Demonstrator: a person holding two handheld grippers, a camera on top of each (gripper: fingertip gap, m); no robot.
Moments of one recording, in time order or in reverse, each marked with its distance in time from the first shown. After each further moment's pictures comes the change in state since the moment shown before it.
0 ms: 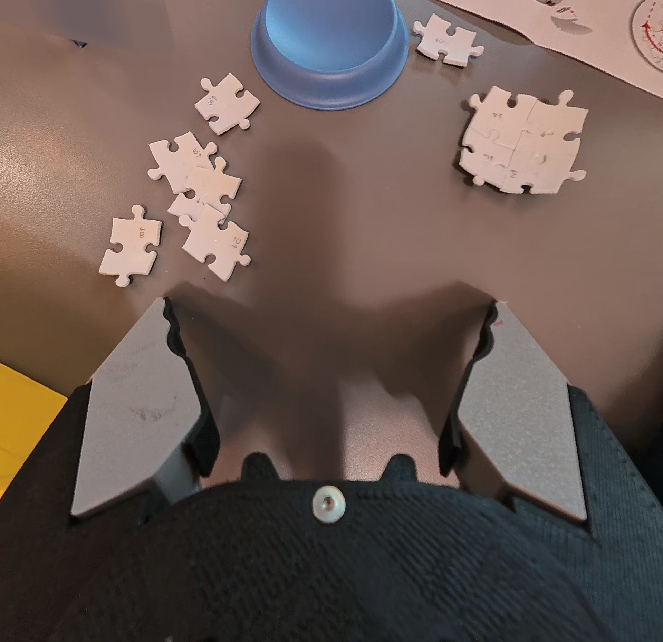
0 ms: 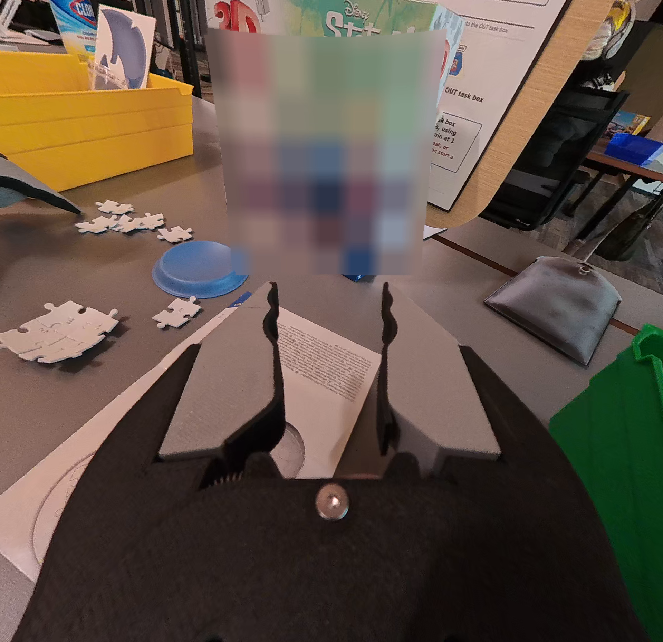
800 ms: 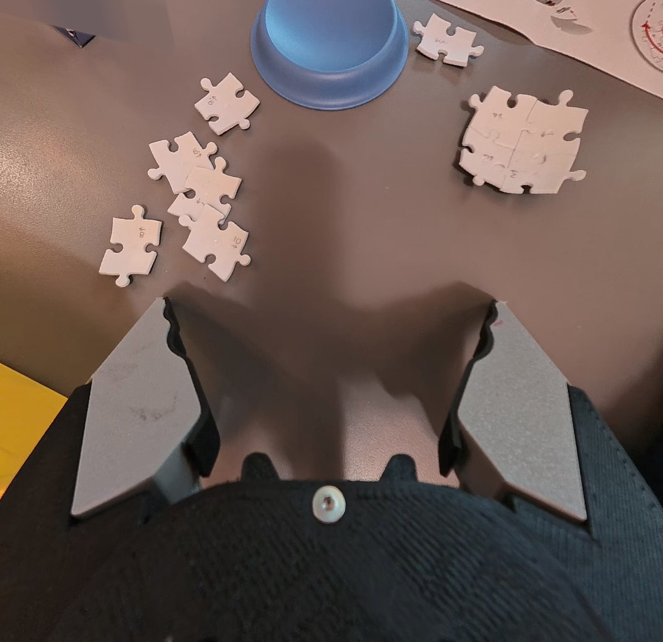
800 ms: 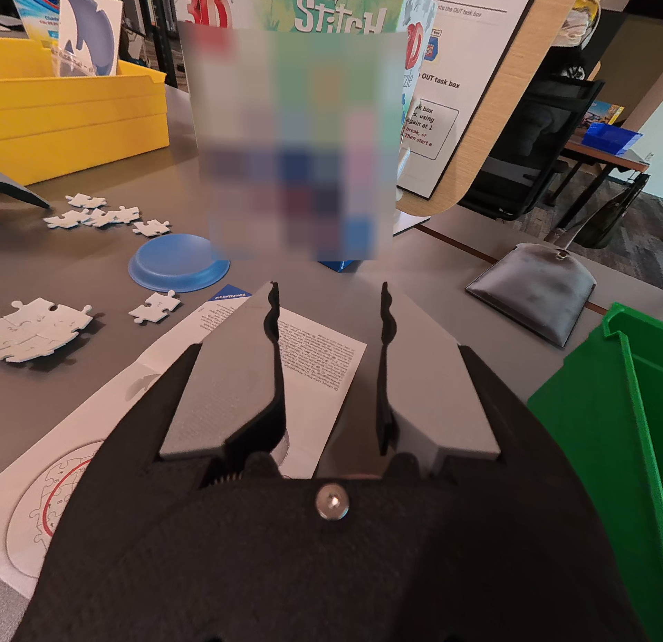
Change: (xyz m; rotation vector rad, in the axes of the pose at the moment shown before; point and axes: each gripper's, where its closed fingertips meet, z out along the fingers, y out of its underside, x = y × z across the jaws) left arm 0.000 0.000 0.000 0.000 0.000 0.000; right arm 0.013 0.007 -0.004 -0.019 0.049 0.005
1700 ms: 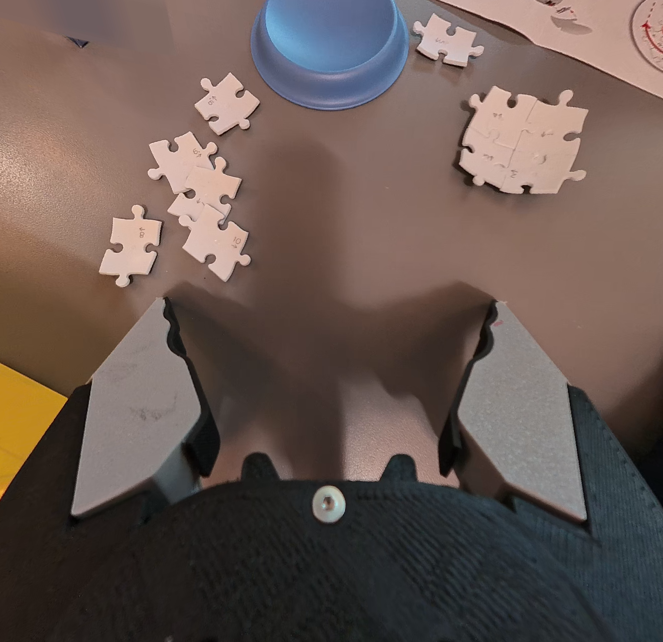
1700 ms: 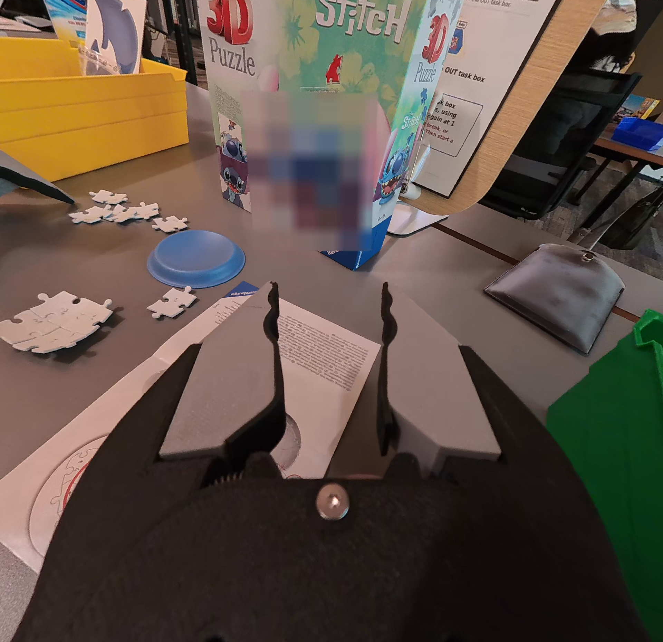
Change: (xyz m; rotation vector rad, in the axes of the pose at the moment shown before) left arm 0.000 0.000 0.000 0.000 0.000 0.000; right arm -0.009 0.001 0.001 -0.009 -0.050 0.004
